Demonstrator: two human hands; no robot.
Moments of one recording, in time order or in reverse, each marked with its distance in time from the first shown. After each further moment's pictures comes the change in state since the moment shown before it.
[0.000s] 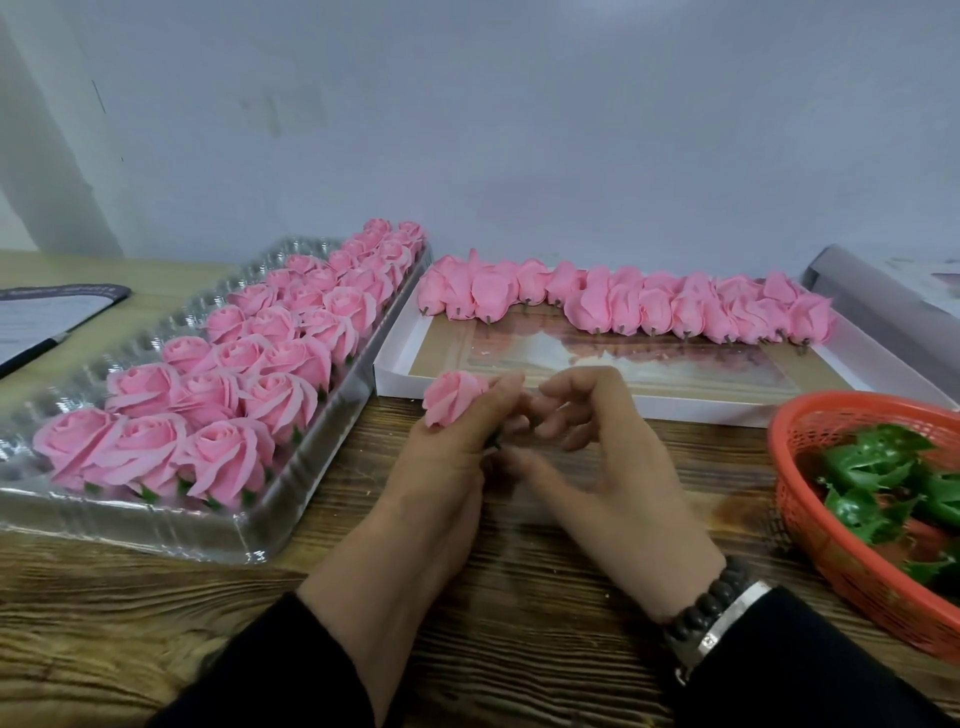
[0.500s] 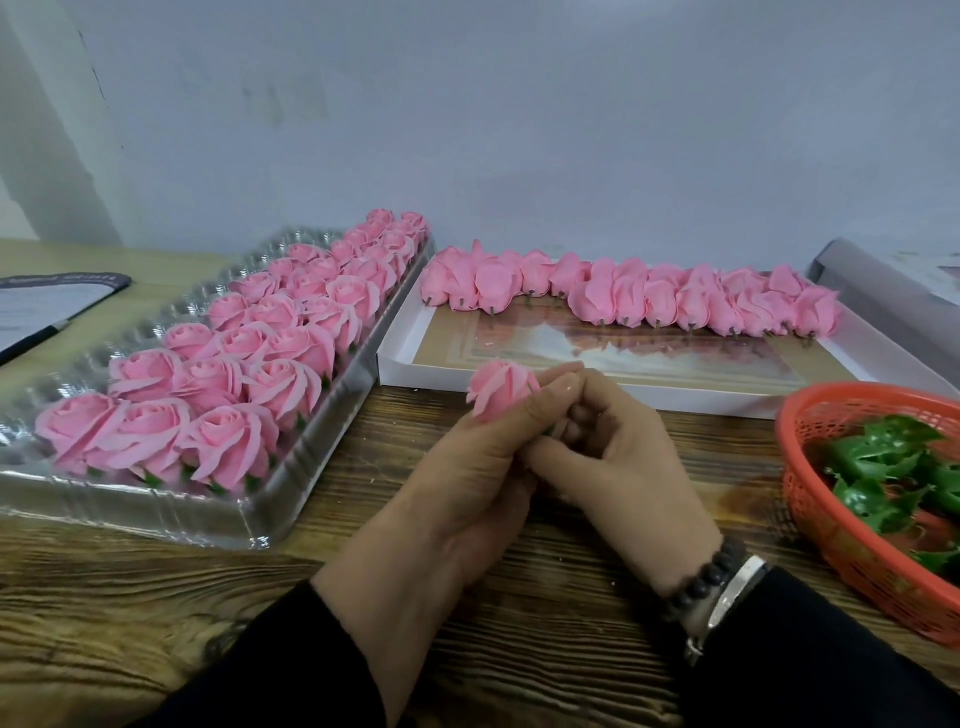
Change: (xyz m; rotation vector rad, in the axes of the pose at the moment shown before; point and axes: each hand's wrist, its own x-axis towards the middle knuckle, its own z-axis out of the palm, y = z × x) left_hand -0.006 -0.001 0.009 -0.234 -0.246 -0.159; right_hand 0.006 0.000 0.006 0.420 -0.065 0.184
